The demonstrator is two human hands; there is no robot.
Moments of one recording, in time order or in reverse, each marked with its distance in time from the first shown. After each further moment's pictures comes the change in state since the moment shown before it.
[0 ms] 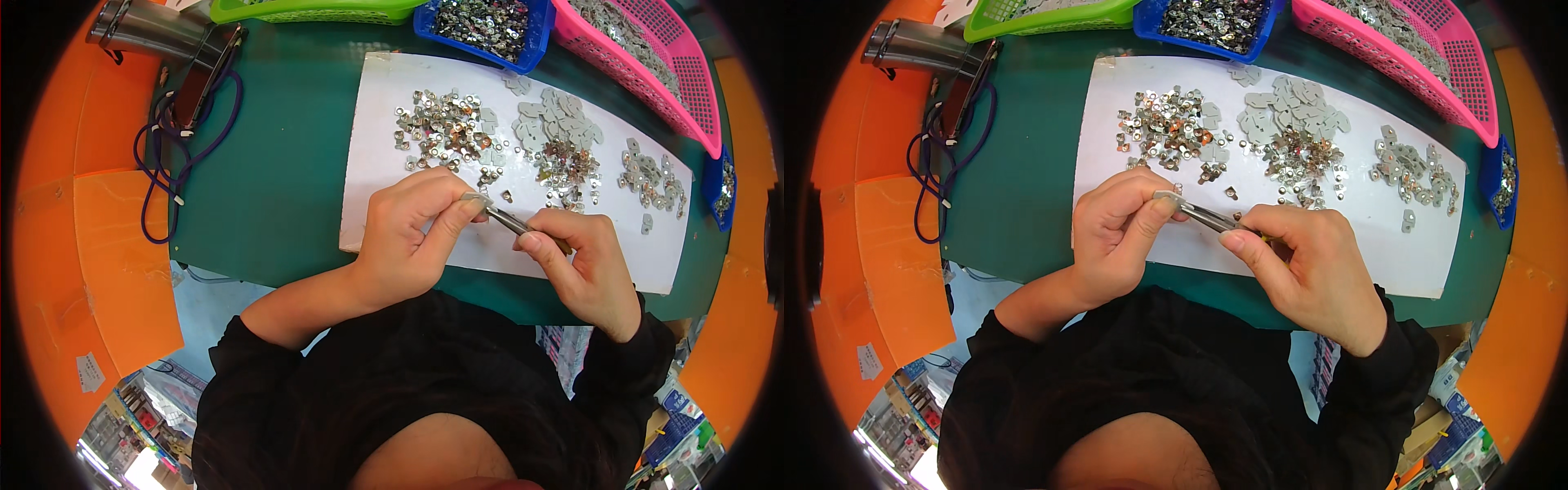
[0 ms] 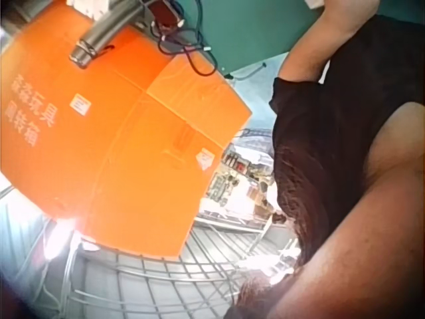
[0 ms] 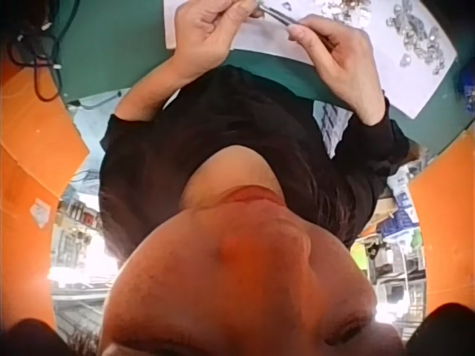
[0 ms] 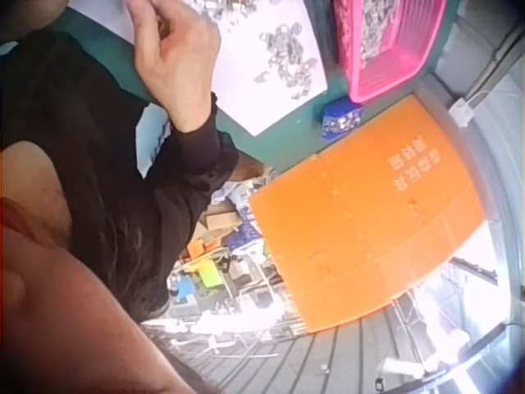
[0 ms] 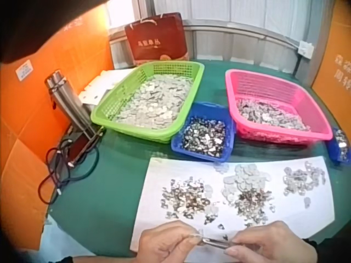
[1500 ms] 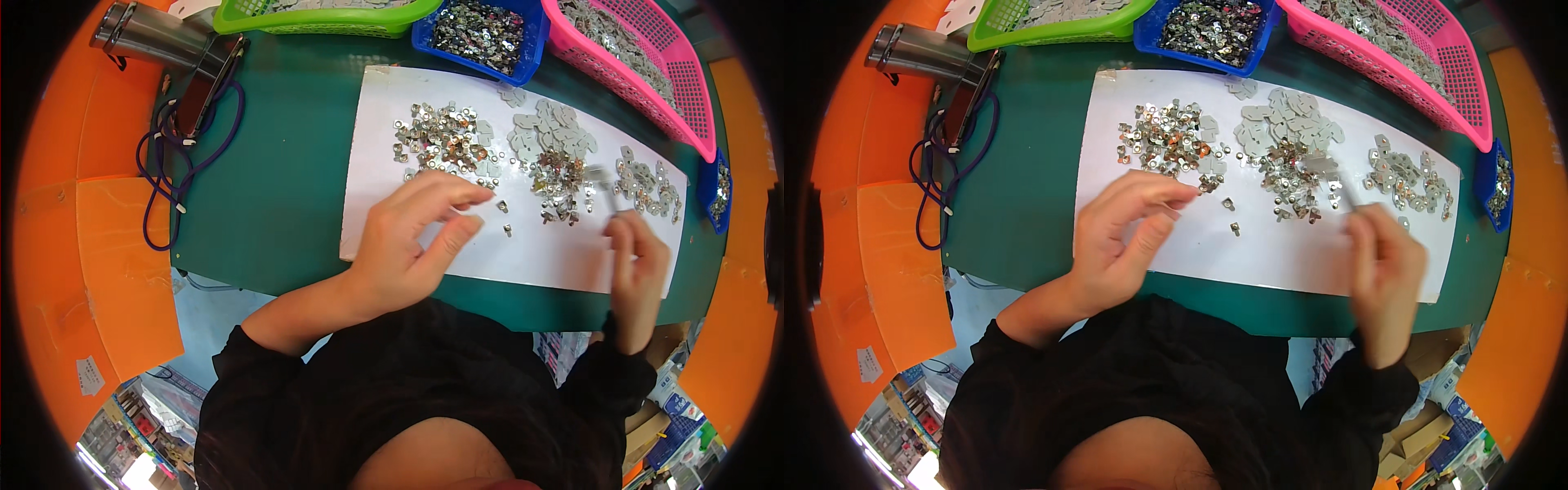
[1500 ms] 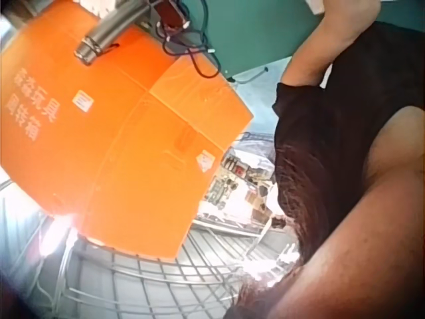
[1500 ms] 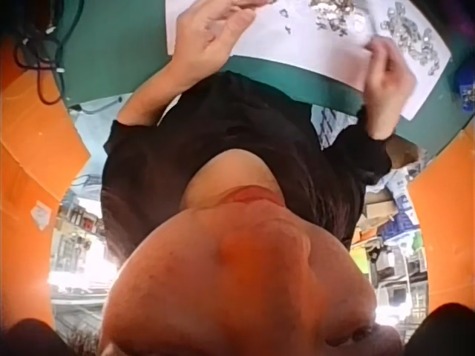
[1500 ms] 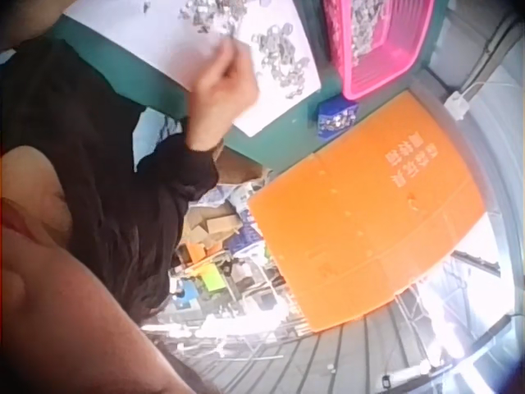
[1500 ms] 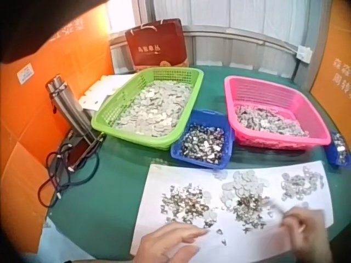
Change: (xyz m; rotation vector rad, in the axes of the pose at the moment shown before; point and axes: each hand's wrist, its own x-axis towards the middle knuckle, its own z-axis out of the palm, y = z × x) left_hand 0.004 0.010 0.000 0.015 0.054 0.025; right_hand -0.032 0.044 -0.019 -0.195 0.644 -0.056
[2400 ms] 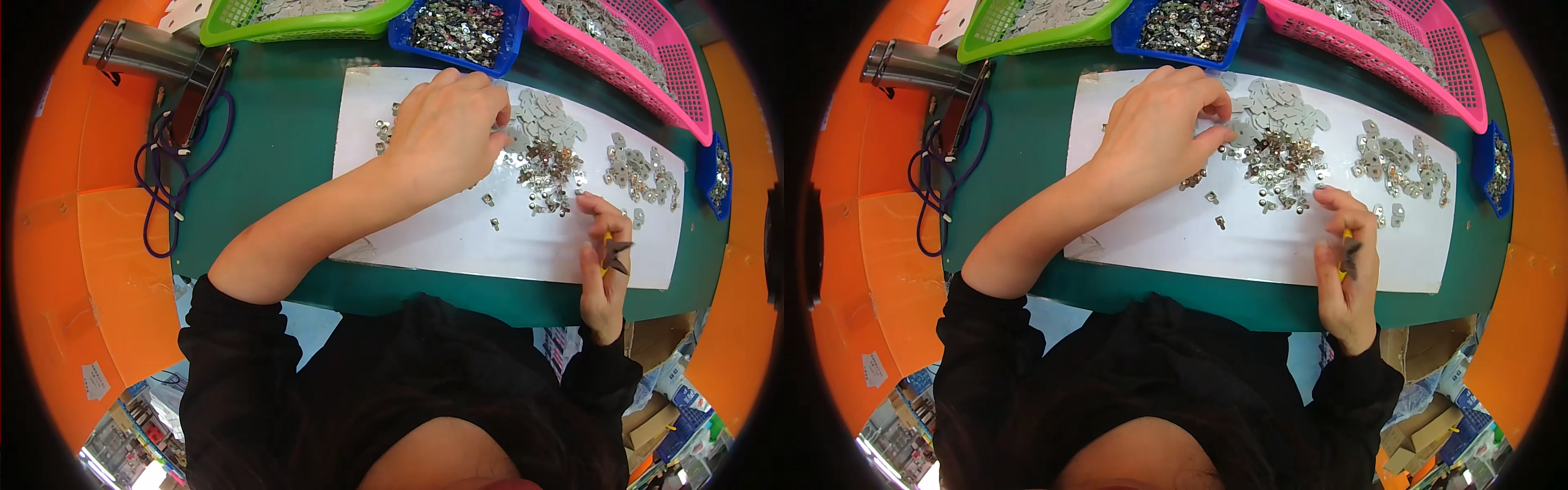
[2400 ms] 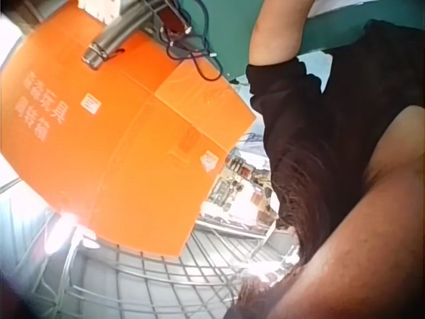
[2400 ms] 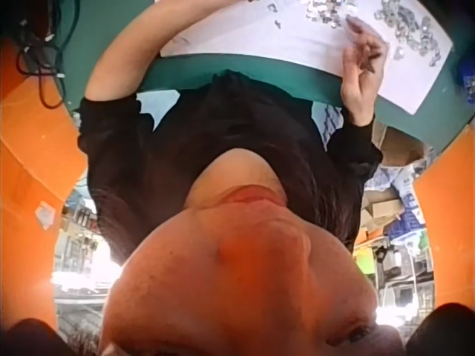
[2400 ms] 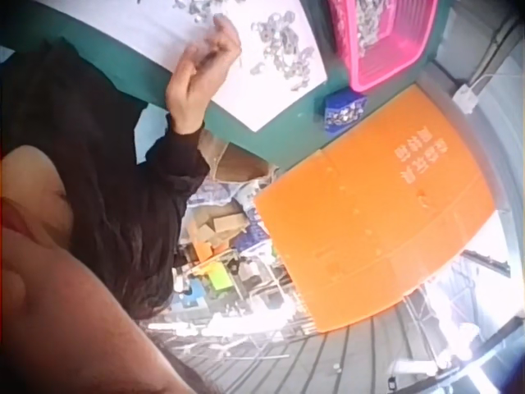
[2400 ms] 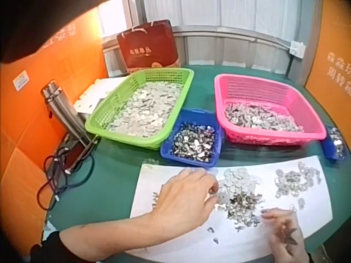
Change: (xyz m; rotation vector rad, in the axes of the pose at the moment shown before) left_hand 0.093 -0.030 0.023 0.753 -0.243 0.116; right_hand -0.030 0.031 0.025 0.455 -0.044 -0.078
